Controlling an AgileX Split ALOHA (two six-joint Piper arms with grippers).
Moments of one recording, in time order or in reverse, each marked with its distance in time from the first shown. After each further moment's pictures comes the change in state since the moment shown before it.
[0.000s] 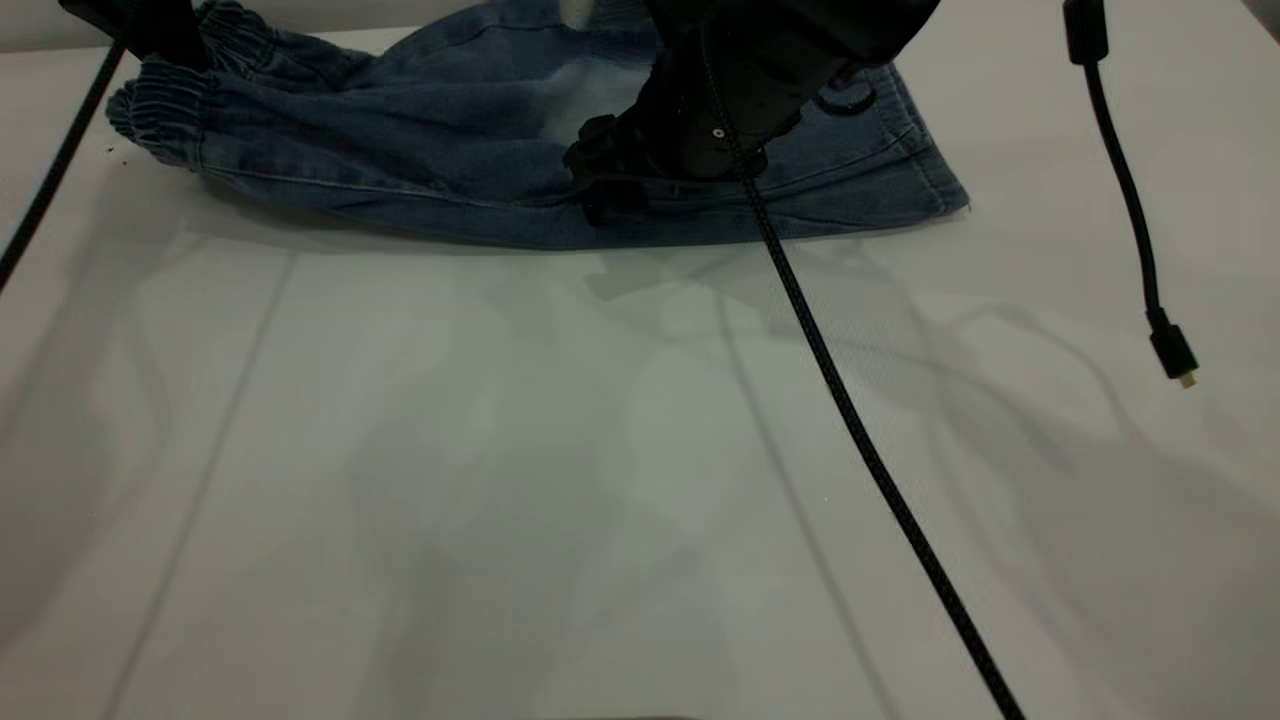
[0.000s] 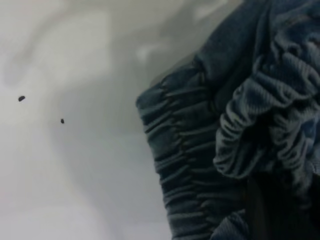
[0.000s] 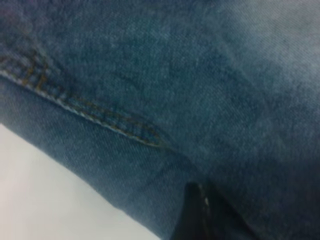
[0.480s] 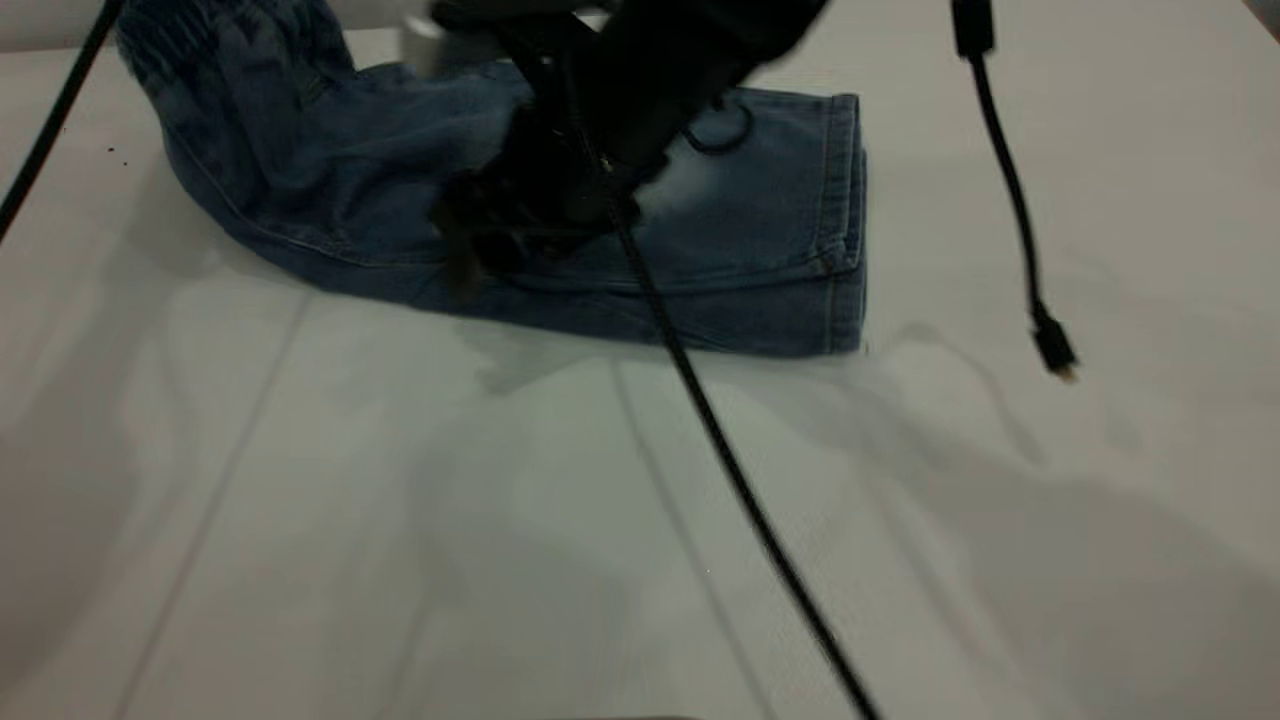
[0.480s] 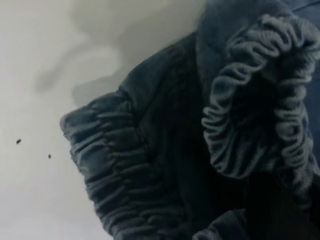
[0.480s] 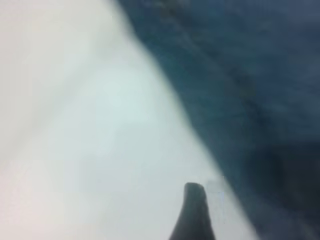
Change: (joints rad) left arm -0.067 -0.082 -0.029 0.008 0.000 0.007; right arm 0.108 -0.045 -0.071 -0.009 0.272 -0.007
